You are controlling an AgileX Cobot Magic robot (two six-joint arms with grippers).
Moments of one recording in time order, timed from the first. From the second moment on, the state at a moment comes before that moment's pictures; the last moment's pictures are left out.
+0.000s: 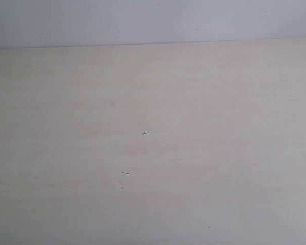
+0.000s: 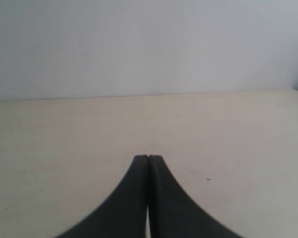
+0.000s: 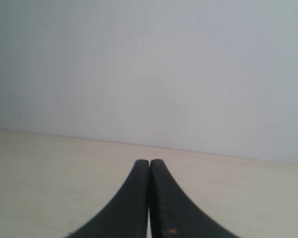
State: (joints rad) left arm -0.30 0.01 0.00 0.05 0.18 -0.18; right arm 0.31 0.00 -0.17 0.28 0.25 -0.21
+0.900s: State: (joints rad) left arm 0.18 0.01 0.00 0.10 0.25 -0.31; right arm 0.31 0.00 -0.17 0.28 0.25 -0.21
